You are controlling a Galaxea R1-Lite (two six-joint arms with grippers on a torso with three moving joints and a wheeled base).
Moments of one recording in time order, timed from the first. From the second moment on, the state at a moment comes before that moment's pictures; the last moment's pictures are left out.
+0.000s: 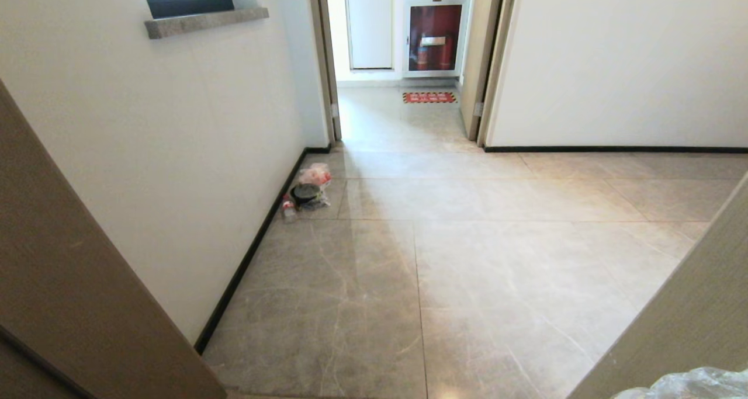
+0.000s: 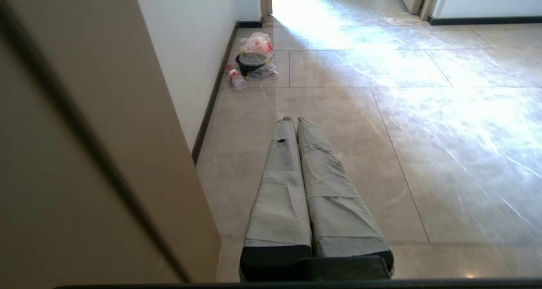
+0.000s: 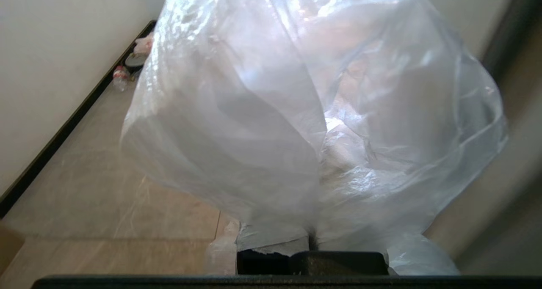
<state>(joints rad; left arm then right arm) 0.00 0.00 0.00 0.00 0.00 -0.01 -0.01 0.00 0.00 -0.01 -0.01 0.05</state>
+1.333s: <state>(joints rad) 0.00 0.00 0.00 0.00 0.00 -0.01 -0.01 0.00 0.00 -0.01 -0.02 0.05</state>
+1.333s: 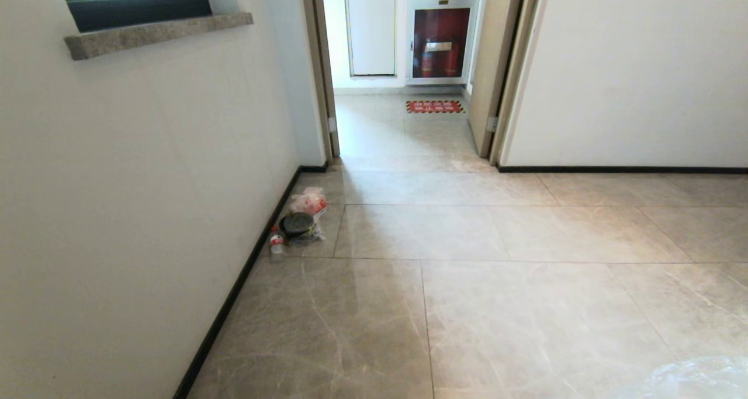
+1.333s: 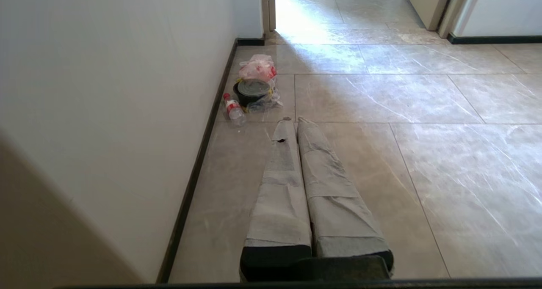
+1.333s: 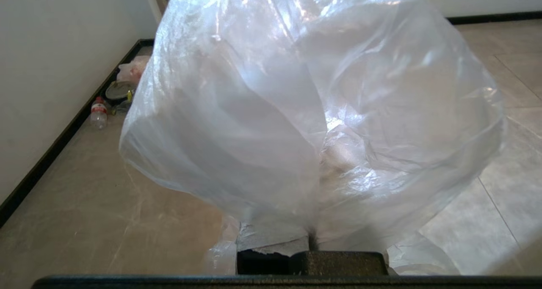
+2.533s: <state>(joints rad) 0.00 0.00 0.00 0.00 0.00 -0.01 -0.01 0.00 0.00 -0.01 -0.02 0.05</state>
